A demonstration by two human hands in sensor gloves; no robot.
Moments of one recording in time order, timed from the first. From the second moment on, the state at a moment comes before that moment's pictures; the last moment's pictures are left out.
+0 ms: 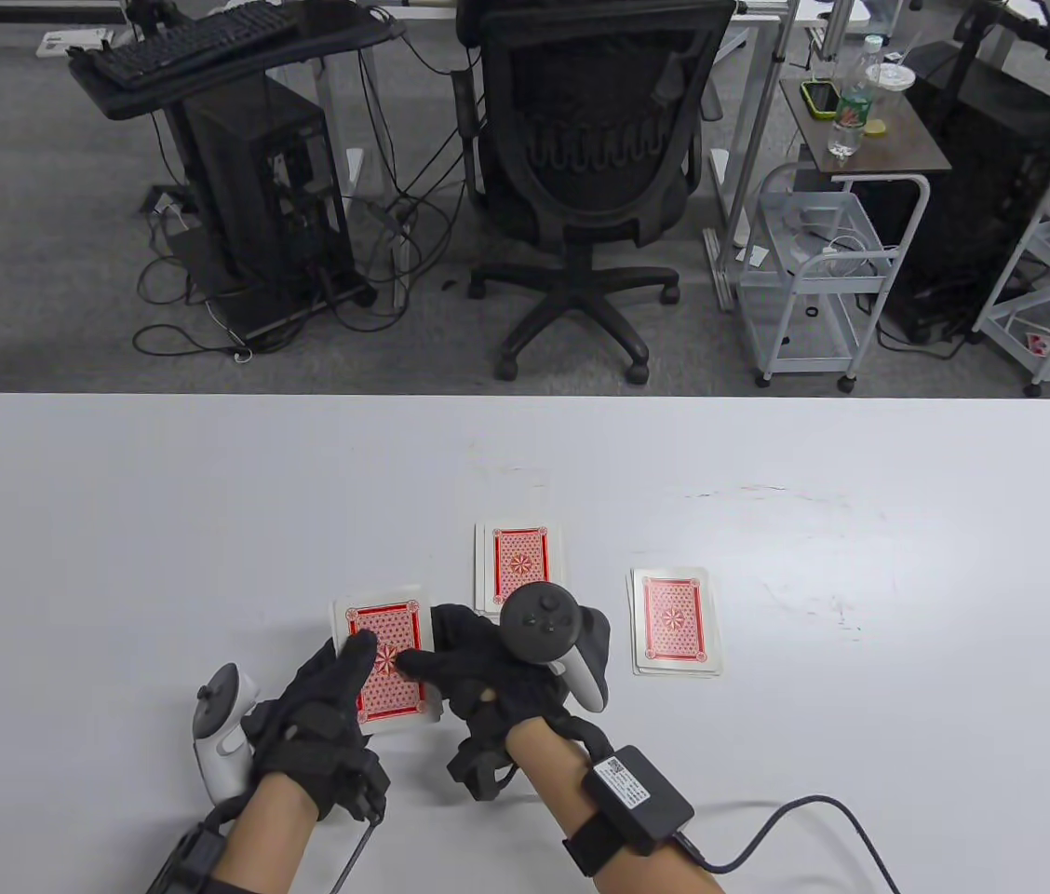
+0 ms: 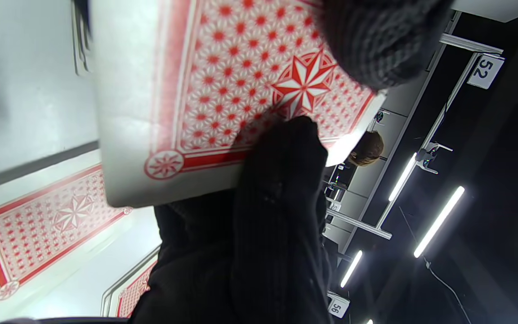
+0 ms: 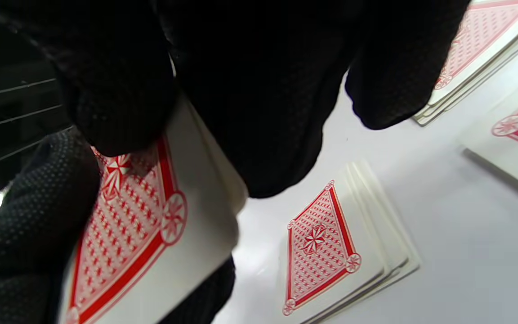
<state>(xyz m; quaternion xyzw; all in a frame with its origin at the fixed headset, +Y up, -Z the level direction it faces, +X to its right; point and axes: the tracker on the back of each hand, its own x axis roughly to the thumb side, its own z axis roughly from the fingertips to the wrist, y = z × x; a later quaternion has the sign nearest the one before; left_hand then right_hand) -0.246 -0.784 -0.322 -0.12 0.07 0.80 0.58 -0.009 -0.725 -0.371 0.15 0.07 0.86 0.49</state>
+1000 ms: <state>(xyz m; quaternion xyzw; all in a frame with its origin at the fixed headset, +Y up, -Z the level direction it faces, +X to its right) -0.272 -0.783 -0.327 -0.09 0.10 0.82 0.56 0.191 -0.736 -0.445 -0.13 0.07 0.98 0.14</state>
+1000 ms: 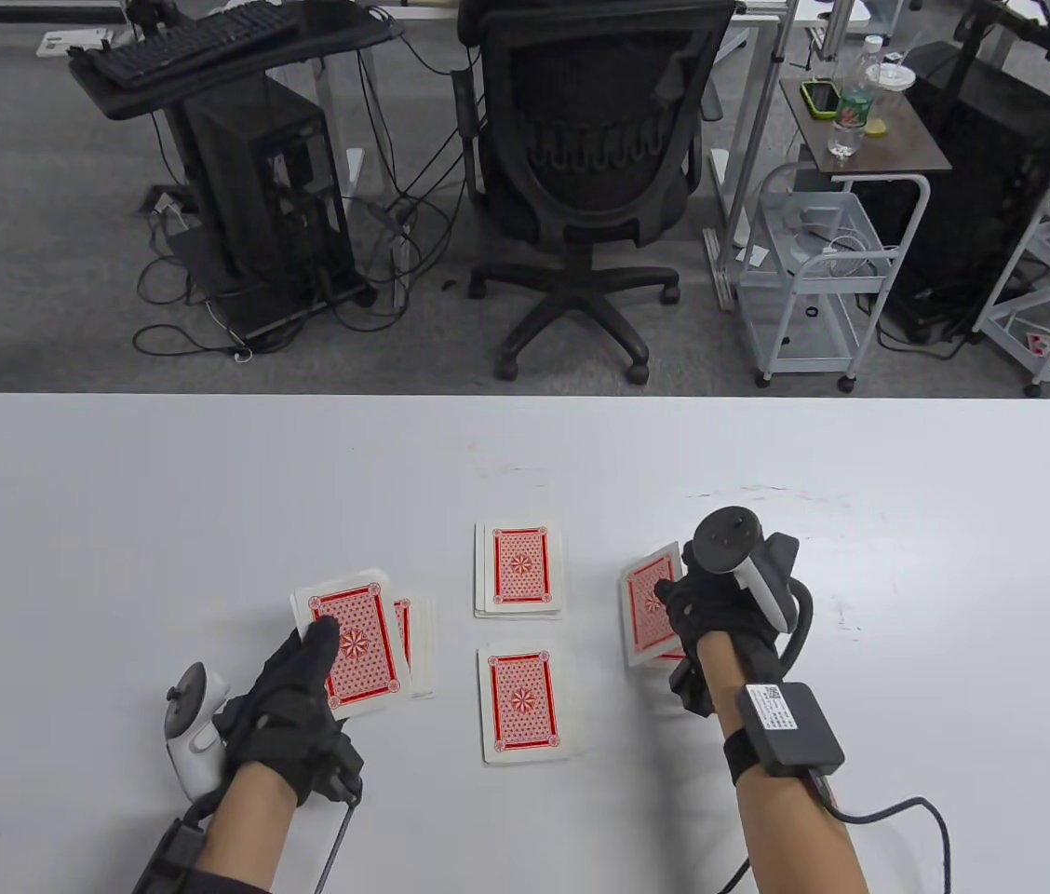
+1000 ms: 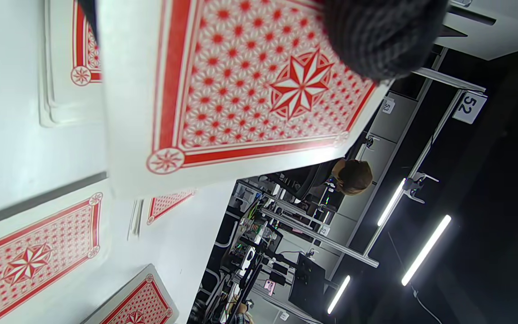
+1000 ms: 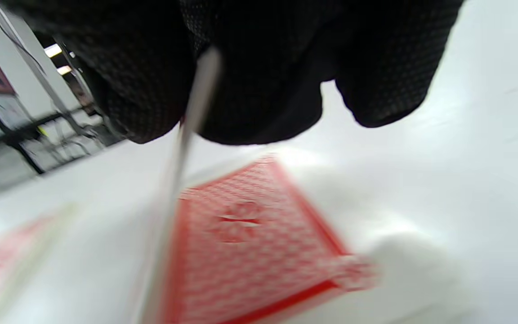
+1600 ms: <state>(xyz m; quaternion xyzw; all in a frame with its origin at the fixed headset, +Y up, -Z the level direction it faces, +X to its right) -0.263 -0.782 -0.325 -0.09 0.09 0.81 0.58 0.109 -0.679 -0.409 0.02 0.05 0.98 0.19</state>
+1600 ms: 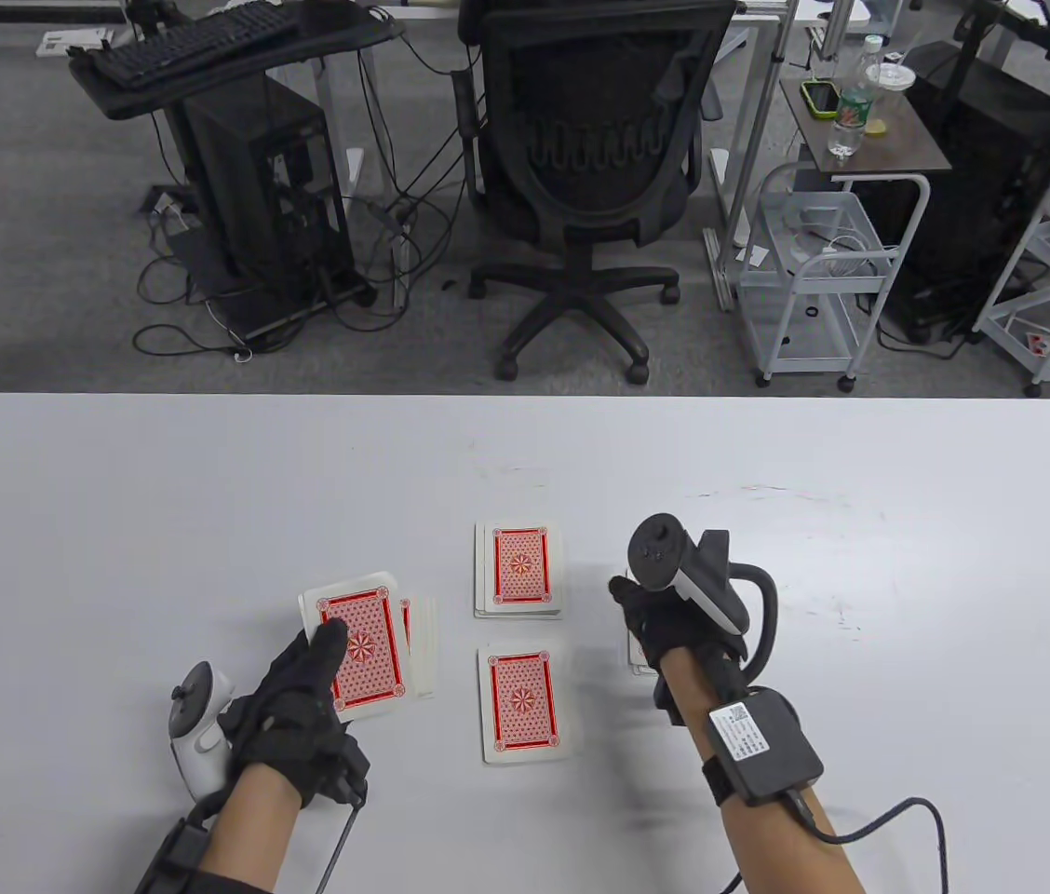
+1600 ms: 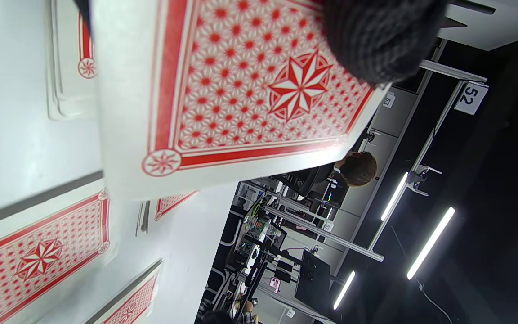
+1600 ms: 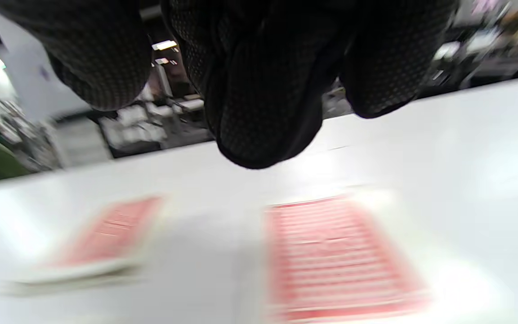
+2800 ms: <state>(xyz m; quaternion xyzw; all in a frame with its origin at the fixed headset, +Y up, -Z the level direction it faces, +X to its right) -0.272 -0.786 -0.327 -0.10 0.11 0.78 0.60 0.070 -0.747 -0.388 0.06 0.17 0.92 0.36</state>
